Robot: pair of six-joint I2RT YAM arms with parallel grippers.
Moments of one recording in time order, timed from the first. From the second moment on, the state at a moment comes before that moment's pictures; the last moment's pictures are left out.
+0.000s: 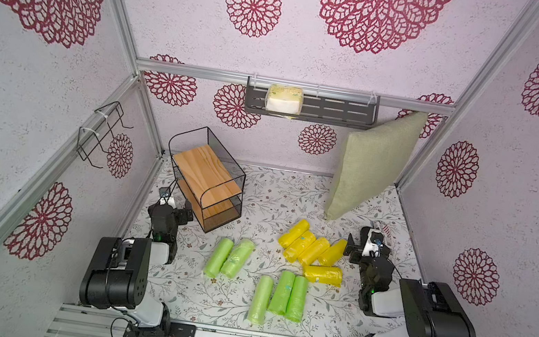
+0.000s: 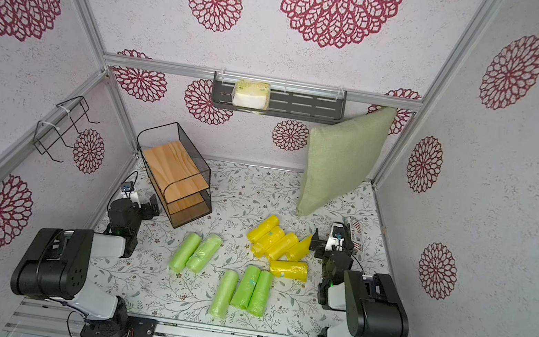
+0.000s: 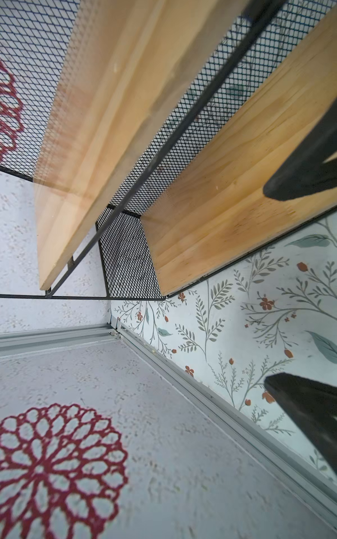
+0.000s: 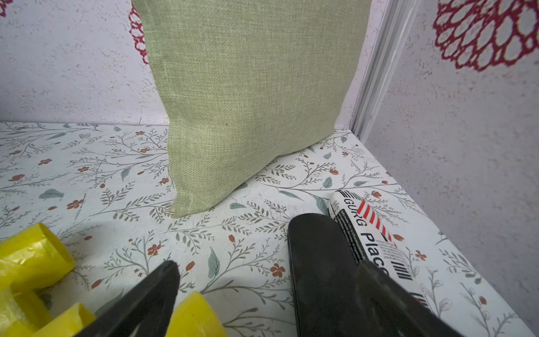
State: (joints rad) left arm 0.12 1.55 0.43 0.83 -0.17 -0.07; right arm 0.08 1.54 0.18 1.22 0.13 -0.03
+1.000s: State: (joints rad) left arm 0.12 1.54 0.42 0.83 -0.17 -0.07; right arm 0.07 1.54 0.19 1.22 0.13 -0.02
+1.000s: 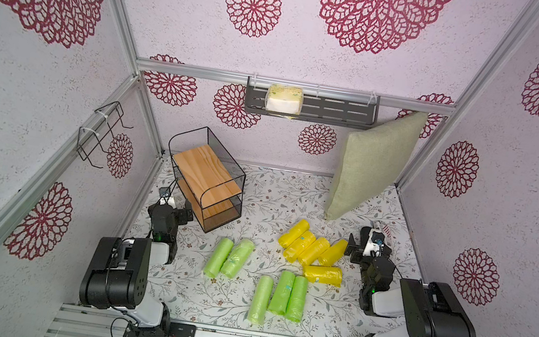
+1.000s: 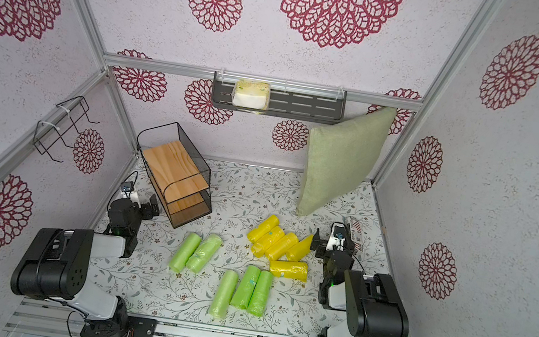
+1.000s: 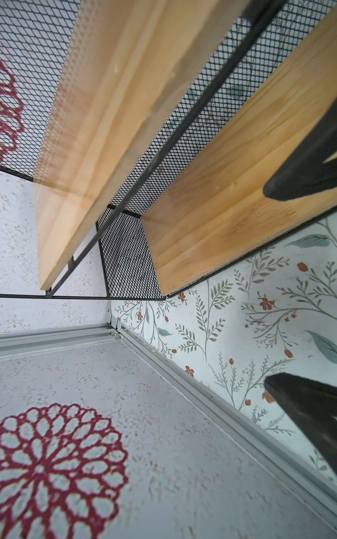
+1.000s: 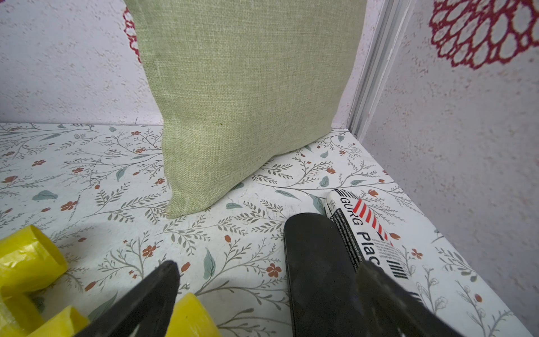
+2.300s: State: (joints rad) left arm -0.24 1.26 1.03 -0.37 0.05 -0.39; right arm 0.43 1.07 0.55 0.45 -0.14 0.13
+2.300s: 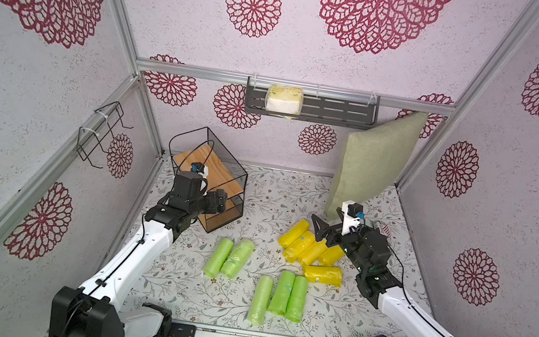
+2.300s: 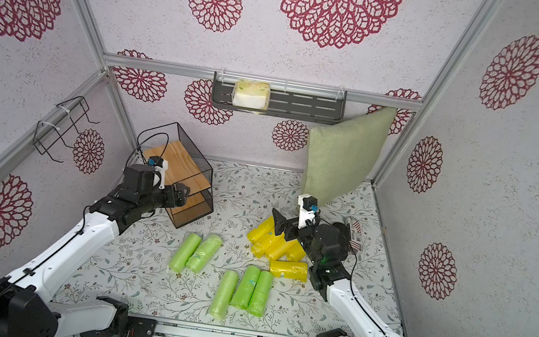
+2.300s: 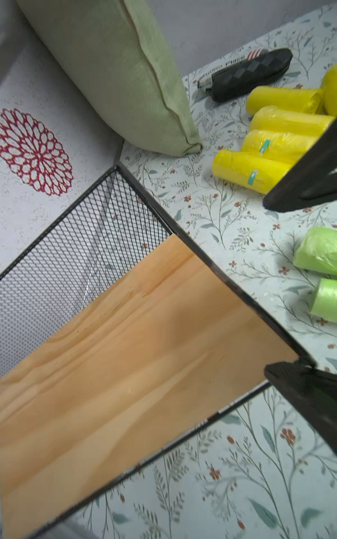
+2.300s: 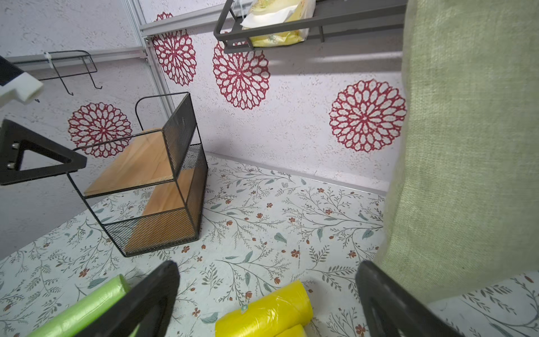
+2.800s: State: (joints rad) left arm -0.43 1.86 1.67 -0.35 0.15 -0.35; right arm 0.49 1.19 0.58 0.46 -0.14 0.21
